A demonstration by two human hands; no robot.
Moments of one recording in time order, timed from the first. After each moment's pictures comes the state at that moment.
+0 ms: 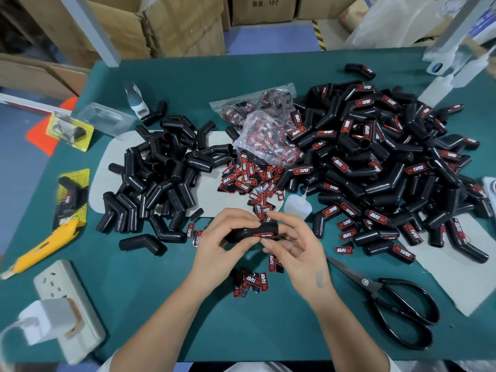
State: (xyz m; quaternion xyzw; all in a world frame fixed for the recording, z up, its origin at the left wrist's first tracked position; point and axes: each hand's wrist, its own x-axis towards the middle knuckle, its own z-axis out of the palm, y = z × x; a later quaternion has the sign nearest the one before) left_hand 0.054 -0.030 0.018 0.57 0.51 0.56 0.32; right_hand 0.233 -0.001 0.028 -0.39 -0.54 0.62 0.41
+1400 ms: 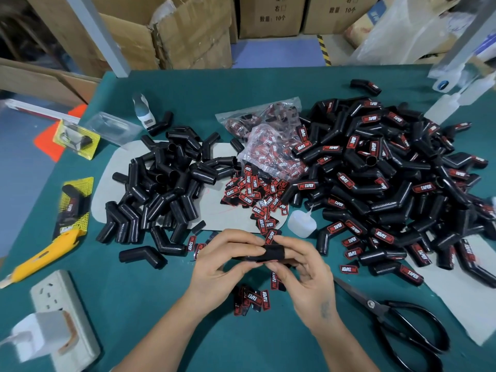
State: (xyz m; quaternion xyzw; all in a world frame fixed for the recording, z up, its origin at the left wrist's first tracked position) left_hand 0.050 -0.034 0.022 0.60 0.45 0.59 0.28; right_hand 0.233 -0.005 0.027 -0.37 -0.60 0.53 0.47
